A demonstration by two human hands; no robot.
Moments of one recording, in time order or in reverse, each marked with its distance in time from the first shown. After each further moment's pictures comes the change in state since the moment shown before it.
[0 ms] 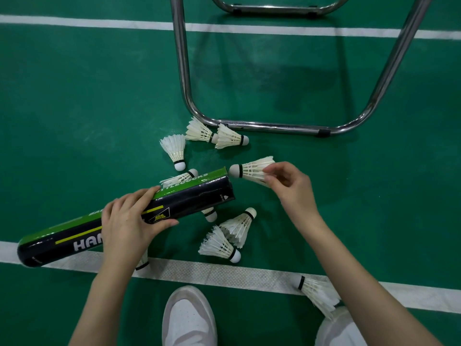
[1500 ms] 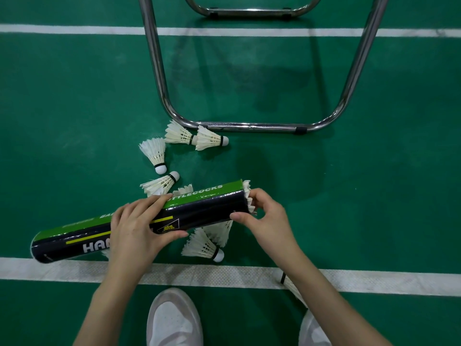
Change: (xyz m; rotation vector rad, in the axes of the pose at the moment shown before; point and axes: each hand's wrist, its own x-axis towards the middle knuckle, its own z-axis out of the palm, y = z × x) left_hand -0.011 0.049 -0.002 -0.111 -0.060 0.132; right_hand -0.062 -0.012 -0.003 -0.007 -0.130 0.112
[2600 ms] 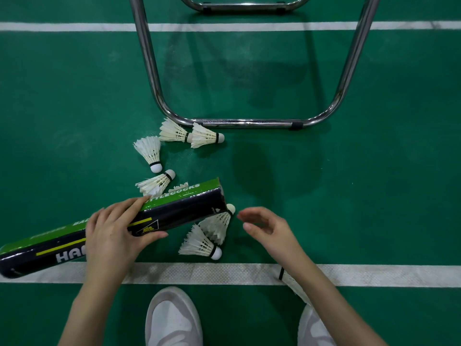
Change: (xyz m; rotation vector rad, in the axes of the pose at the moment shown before) left_hand -0.005 -0.029 -0.001 0.115 0.012 -0.044; right_hand -0.011 0.046 -0.014 0.037 -0.116 0.086
